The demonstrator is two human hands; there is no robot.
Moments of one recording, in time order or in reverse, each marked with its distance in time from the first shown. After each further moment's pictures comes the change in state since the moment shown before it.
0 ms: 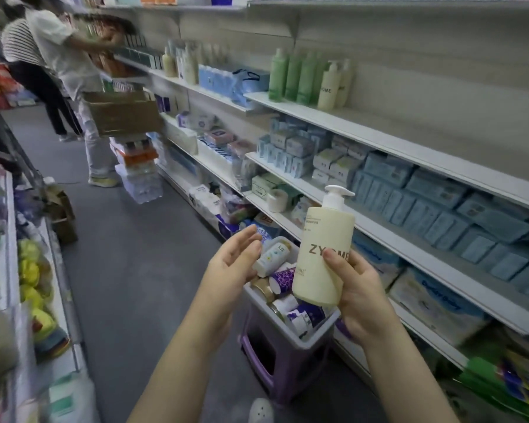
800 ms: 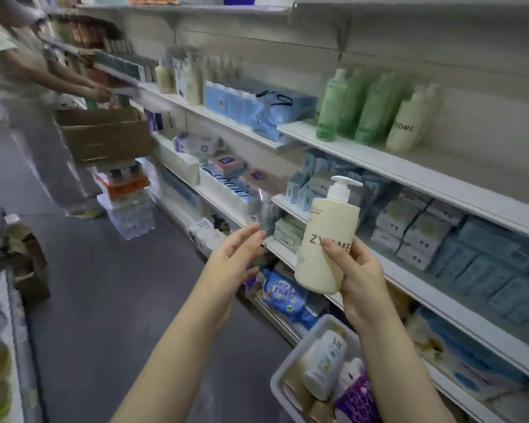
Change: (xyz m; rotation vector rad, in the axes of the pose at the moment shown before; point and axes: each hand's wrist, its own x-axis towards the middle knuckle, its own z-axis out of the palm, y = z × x) left_hand 0.403 0.042 -0.149 0.030 -0.058 -0.080; right_hand 0.377 0.030 0.195 -0.049 0.074 -0.149
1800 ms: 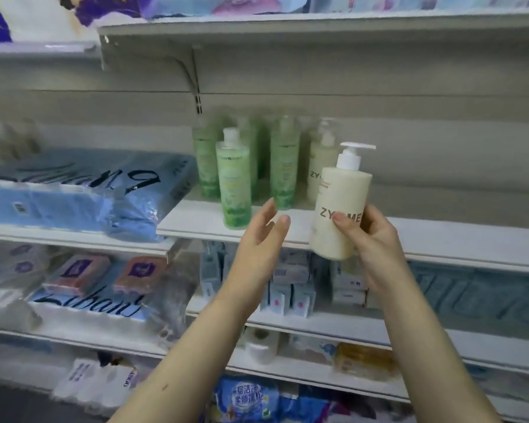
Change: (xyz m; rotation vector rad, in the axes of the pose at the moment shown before) left_hand 0.358 0.055 0.154 0.100 -0.695 0.150; right_hand 0.282 -0.078 -0.035 -0.264 0.590 -0.412
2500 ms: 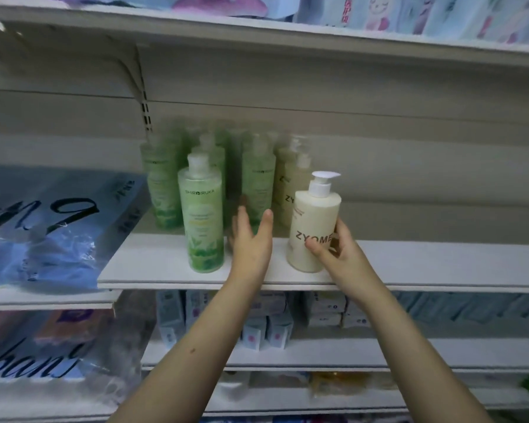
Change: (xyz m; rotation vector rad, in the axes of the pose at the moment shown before) left_hand 0.131 -0.035 0.023 0.133 0.085 -0.028; right_hand 0.060 0.028 0.000 -0.388 -0.057 0.011
